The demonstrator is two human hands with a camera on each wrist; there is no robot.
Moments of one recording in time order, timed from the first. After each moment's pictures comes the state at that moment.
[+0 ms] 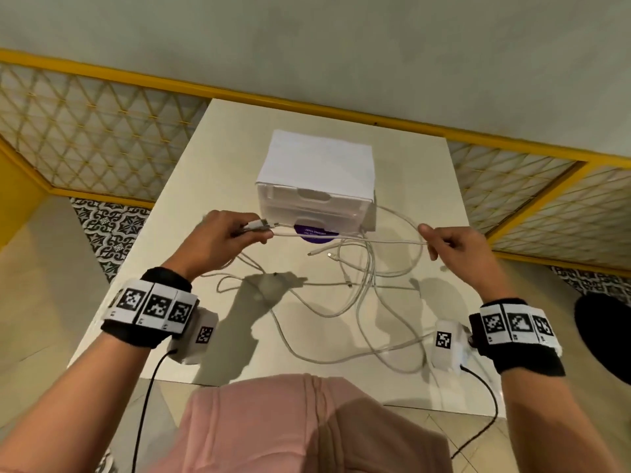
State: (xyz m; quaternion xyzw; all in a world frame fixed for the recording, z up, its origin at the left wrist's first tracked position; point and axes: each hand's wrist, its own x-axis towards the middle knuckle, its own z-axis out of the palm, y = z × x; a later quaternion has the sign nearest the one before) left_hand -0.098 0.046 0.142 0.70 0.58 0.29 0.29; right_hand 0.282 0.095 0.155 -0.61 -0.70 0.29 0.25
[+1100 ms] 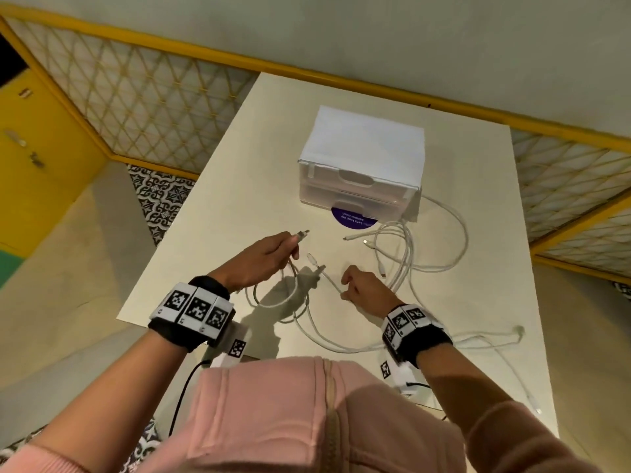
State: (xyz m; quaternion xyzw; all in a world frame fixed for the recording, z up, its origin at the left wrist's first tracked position) left_hand -0.083 0.004 0.104 0.57 0.61 0.25 0.49; right_hand 0.147 0.065 0.004 -0.50 -0.77 0.40 -0.02
